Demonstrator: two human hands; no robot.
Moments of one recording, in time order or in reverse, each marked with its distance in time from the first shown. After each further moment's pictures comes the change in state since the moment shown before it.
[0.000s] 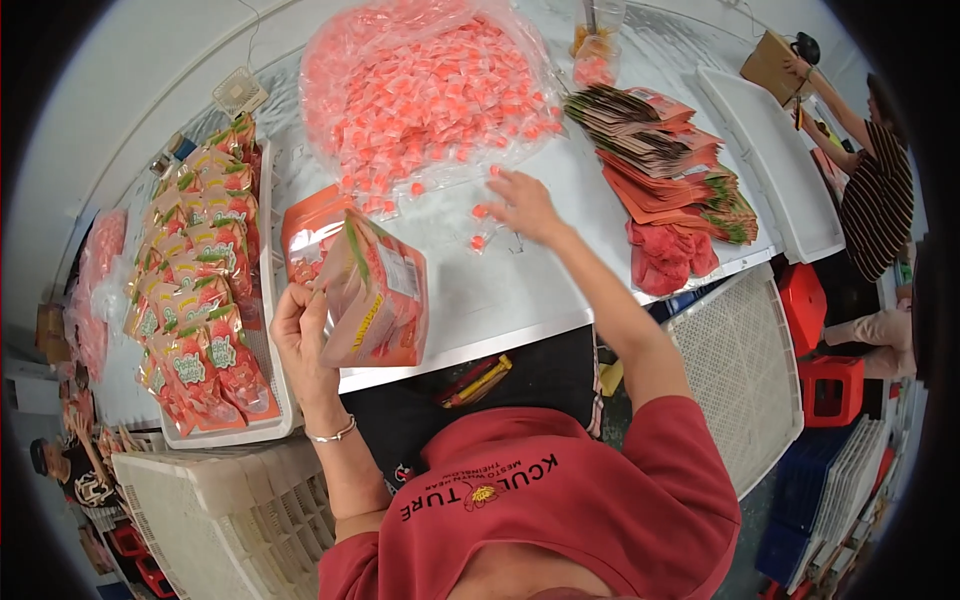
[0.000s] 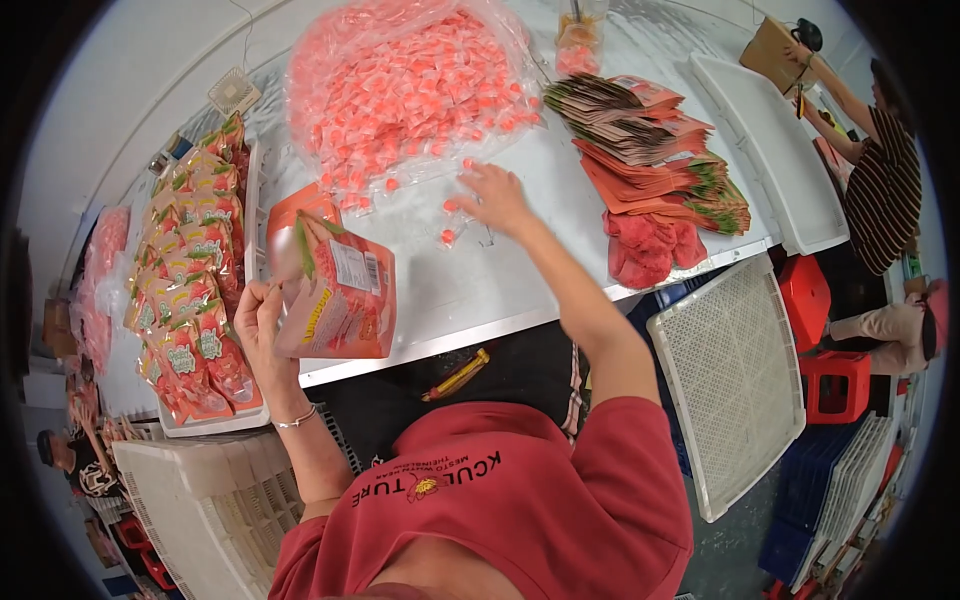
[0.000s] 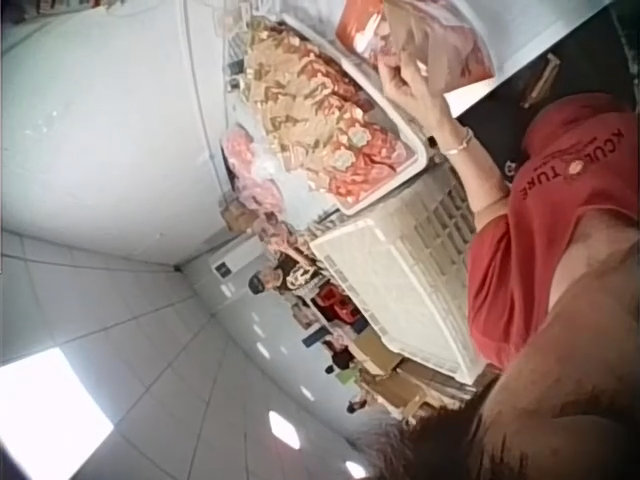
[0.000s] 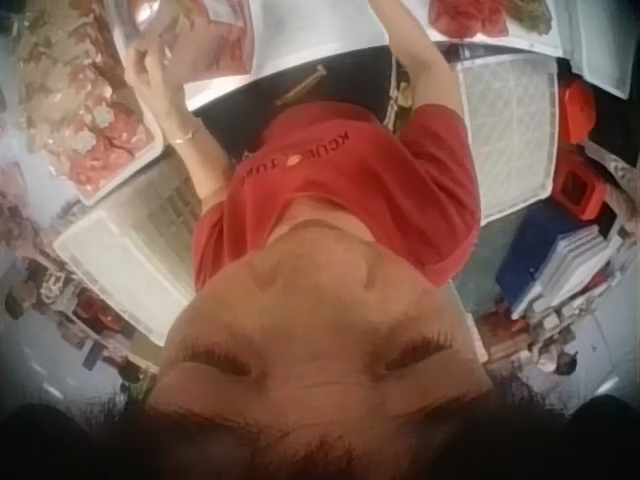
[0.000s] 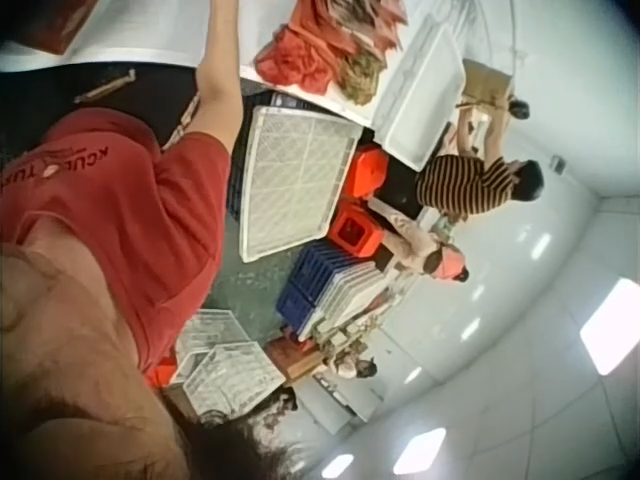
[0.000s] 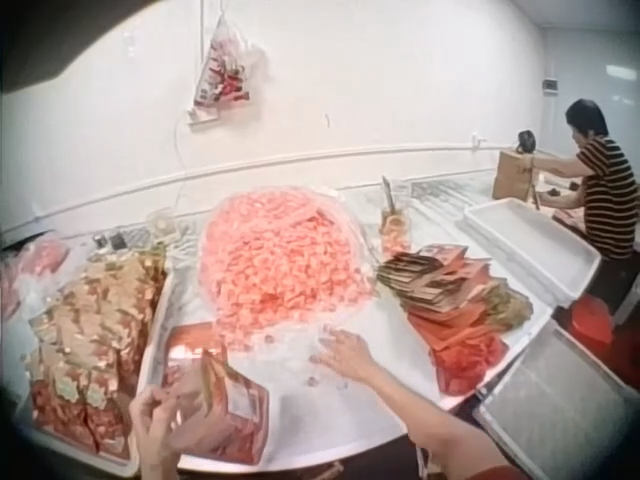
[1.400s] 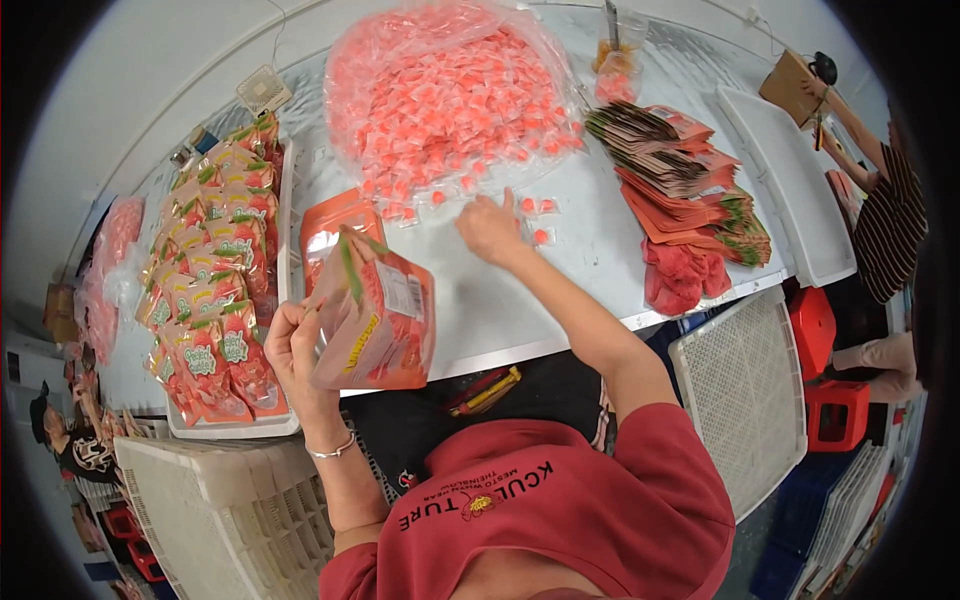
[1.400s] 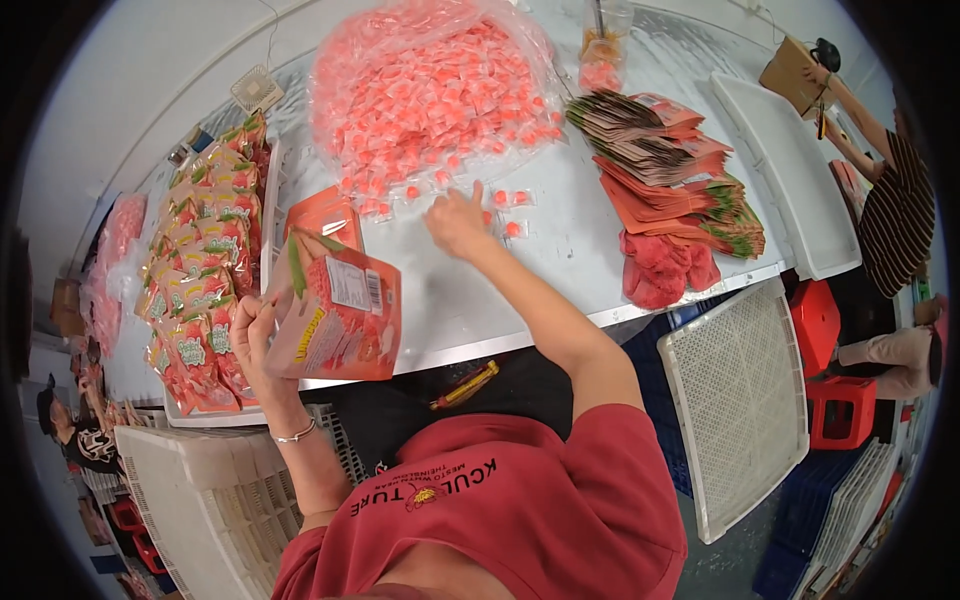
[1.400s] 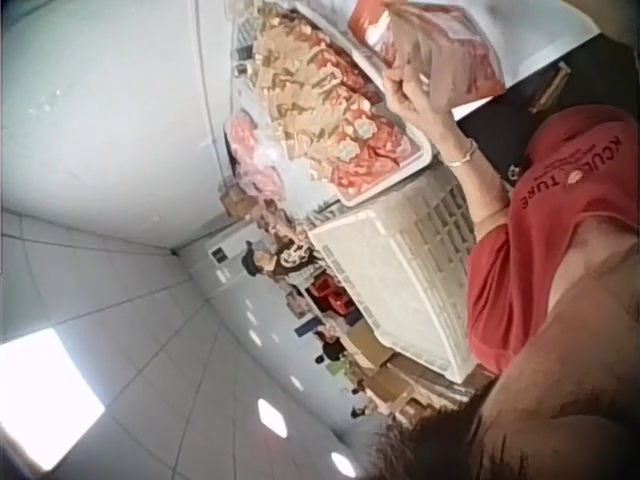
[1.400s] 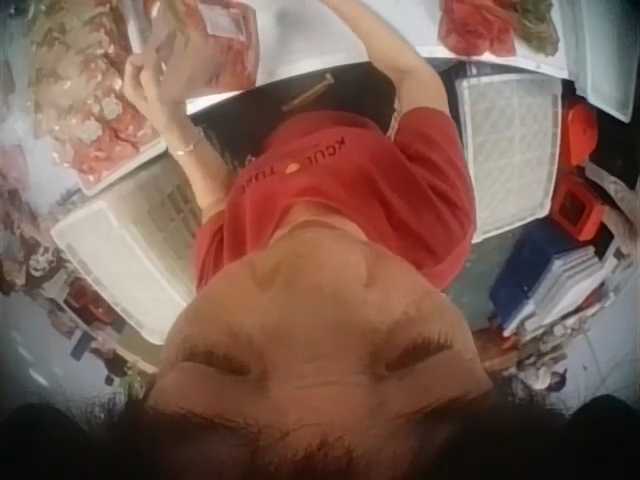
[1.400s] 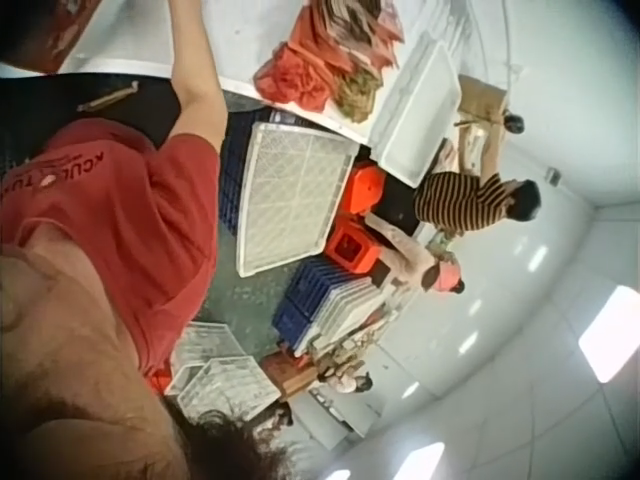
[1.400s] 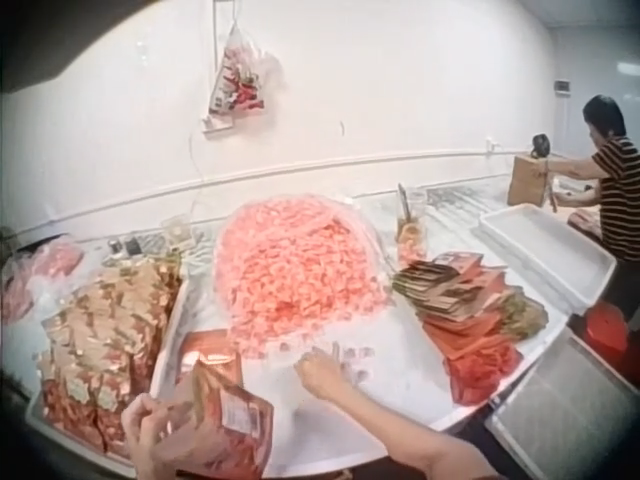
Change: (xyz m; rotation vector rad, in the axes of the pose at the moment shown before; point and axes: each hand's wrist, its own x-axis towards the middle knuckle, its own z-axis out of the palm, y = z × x) left_hand -0.006 0.011 -0.009 -0.060 0.137 0.014; right_hand 0.053 -0.092 0.006 -0.122 -0.751 0.094
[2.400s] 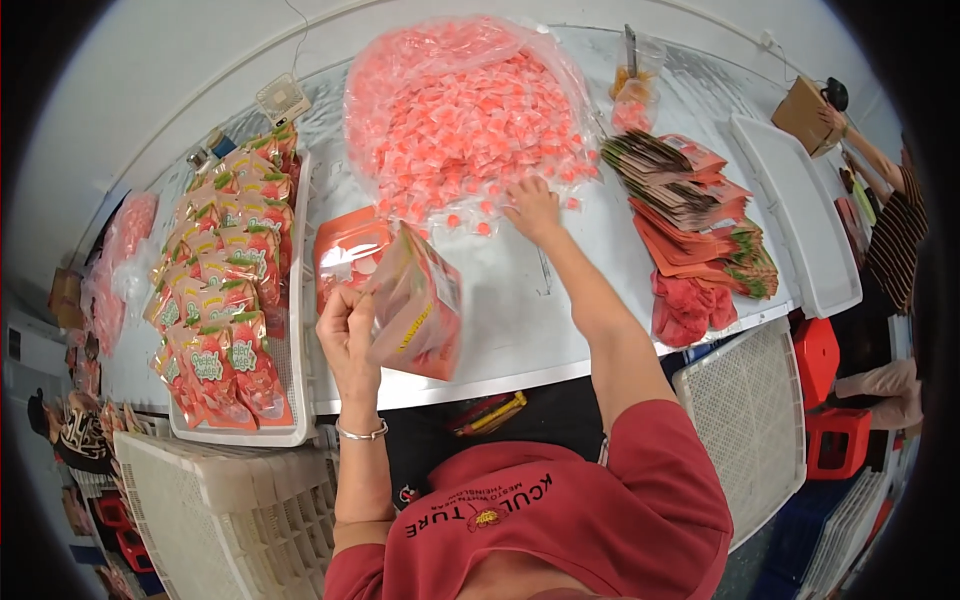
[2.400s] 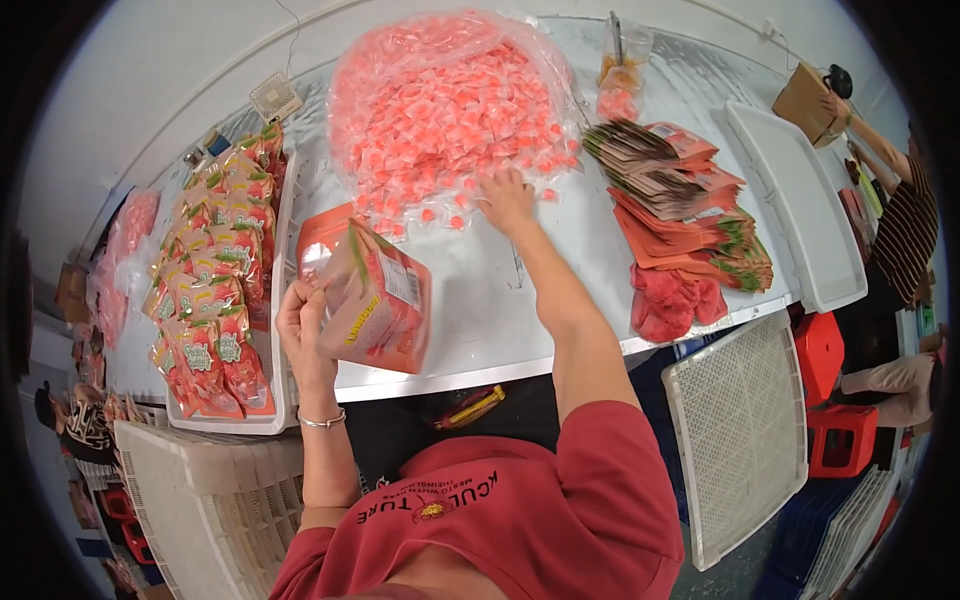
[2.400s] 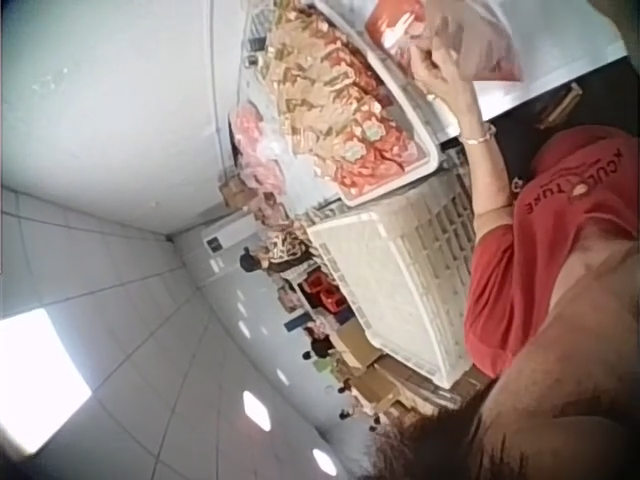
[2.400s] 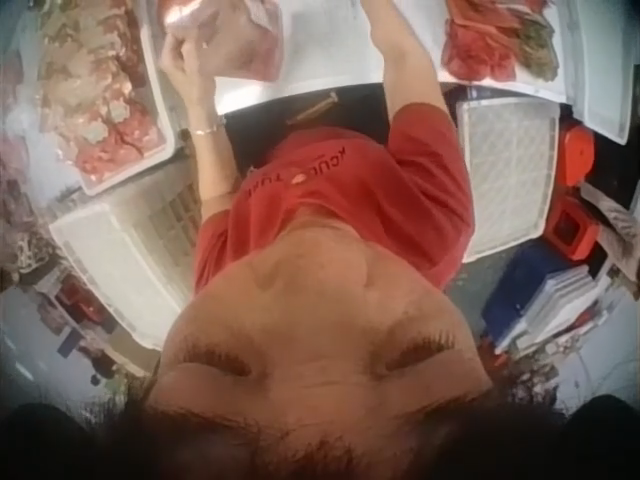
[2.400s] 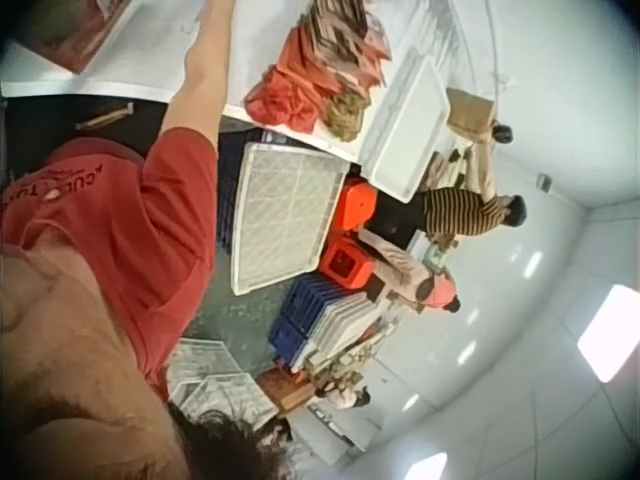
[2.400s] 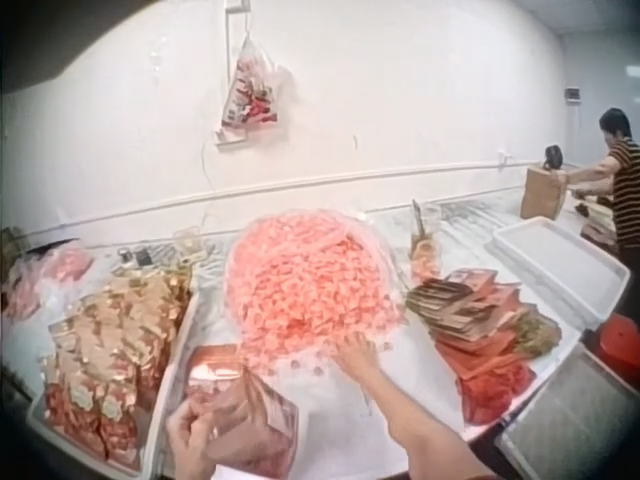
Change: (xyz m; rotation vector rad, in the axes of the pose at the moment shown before) left_hand 0.018 -0.033 0.033 0.123 -0.053 0.076; right_hand 0.039 0.093 0.025 0.048 0.645 0.172
